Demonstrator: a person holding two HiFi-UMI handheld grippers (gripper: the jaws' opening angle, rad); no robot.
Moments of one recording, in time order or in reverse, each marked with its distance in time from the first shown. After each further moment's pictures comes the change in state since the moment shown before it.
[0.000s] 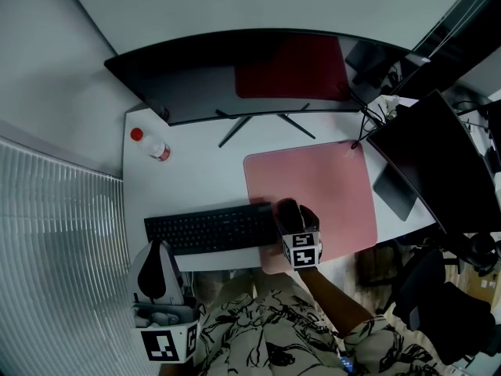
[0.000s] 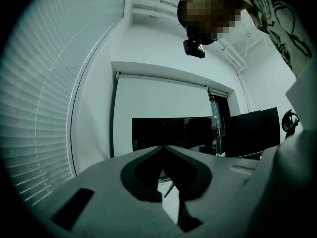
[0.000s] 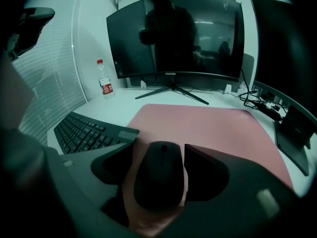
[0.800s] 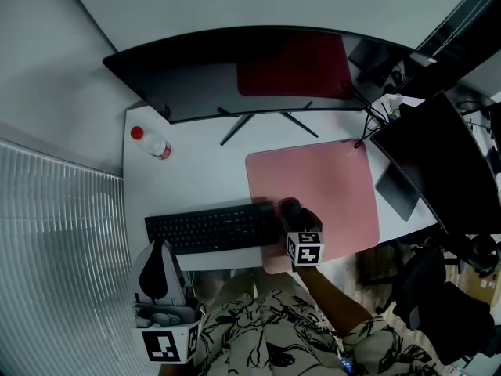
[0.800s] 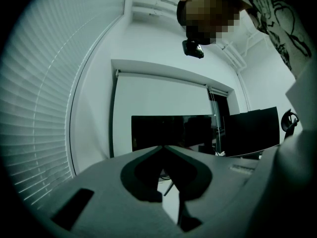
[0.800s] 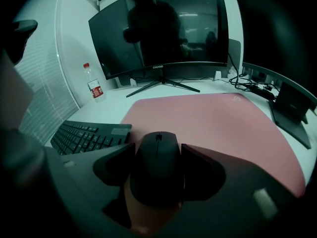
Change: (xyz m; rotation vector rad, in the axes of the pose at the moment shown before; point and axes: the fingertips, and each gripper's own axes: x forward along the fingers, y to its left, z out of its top) left arm 0.005 0.002 -0.009 -0.005 0.018 -0.010; right arm 0.008 -0.011 -0.021 0.155 0.044 -0.032
